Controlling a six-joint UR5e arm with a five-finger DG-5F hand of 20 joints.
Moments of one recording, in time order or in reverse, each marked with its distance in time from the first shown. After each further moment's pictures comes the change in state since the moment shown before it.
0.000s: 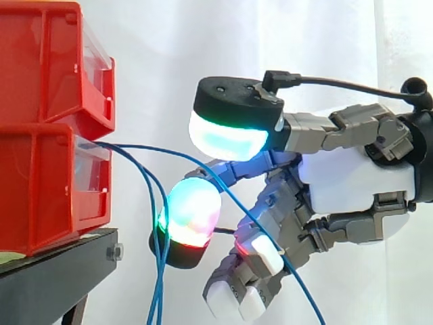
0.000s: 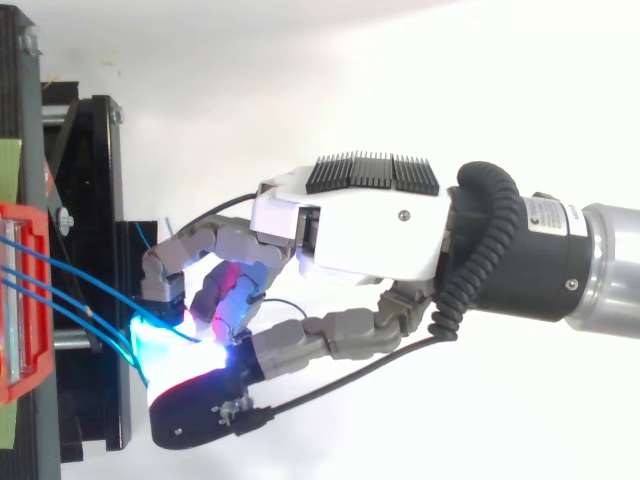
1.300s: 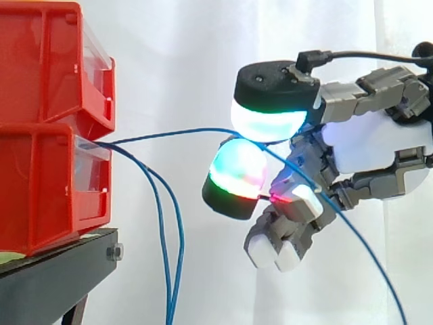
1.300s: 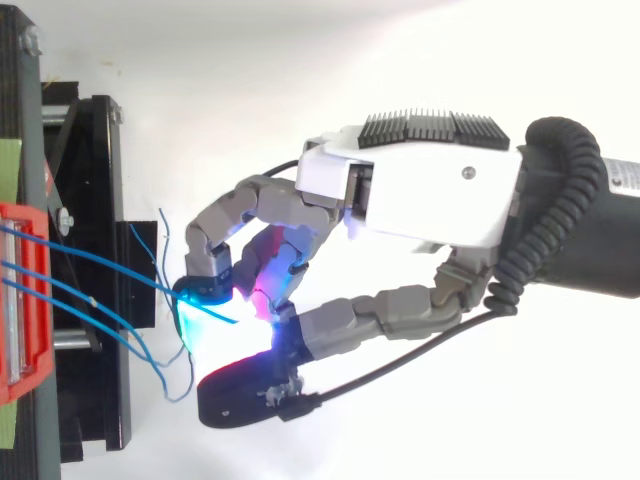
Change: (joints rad) arm -0.017 0.069 0.000 -0.124 -0.001 -0.006
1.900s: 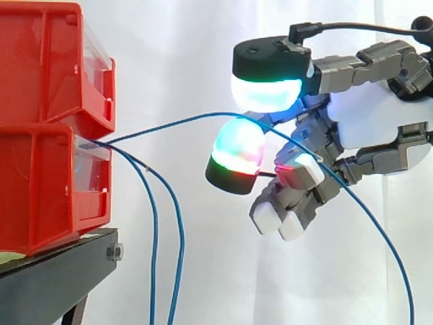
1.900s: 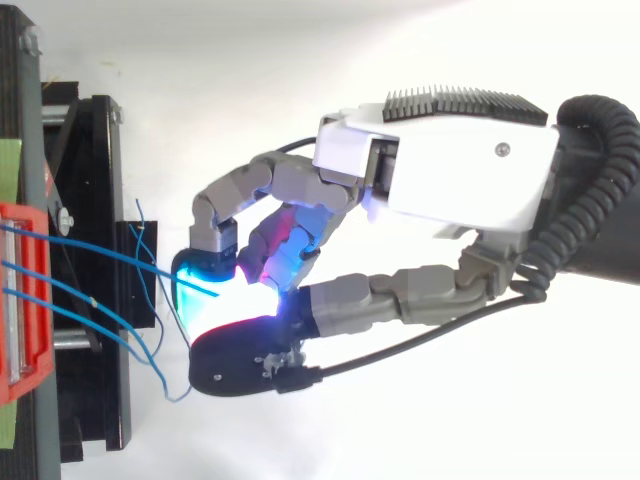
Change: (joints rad) arm -0.004 0.028 0.001 -0.016 0.014 -0.003
